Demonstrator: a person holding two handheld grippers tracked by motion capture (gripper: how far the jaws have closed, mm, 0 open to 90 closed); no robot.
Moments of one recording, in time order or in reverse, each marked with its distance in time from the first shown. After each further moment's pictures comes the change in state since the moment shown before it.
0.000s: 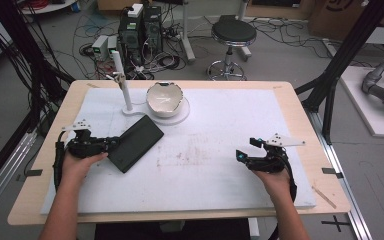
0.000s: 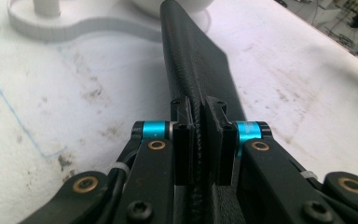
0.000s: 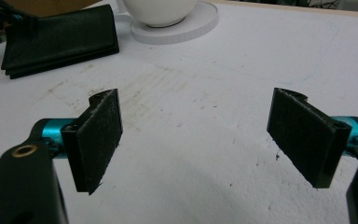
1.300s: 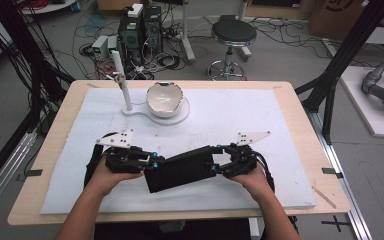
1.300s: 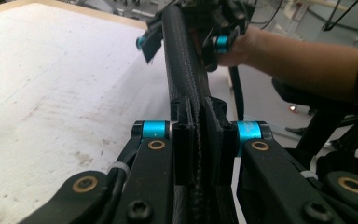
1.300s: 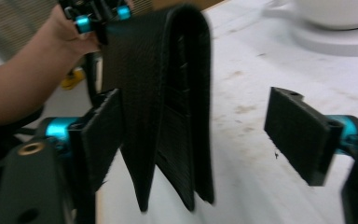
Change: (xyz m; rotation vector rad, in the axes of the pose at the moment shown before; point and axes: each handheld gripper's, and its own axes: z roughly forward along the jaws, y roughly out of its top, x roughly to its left) left arm -0.123 0.029 0.049 0.005 -0.544 0.332; right arm 0.051 0.022 0.056 0.072 0.565 -0.046
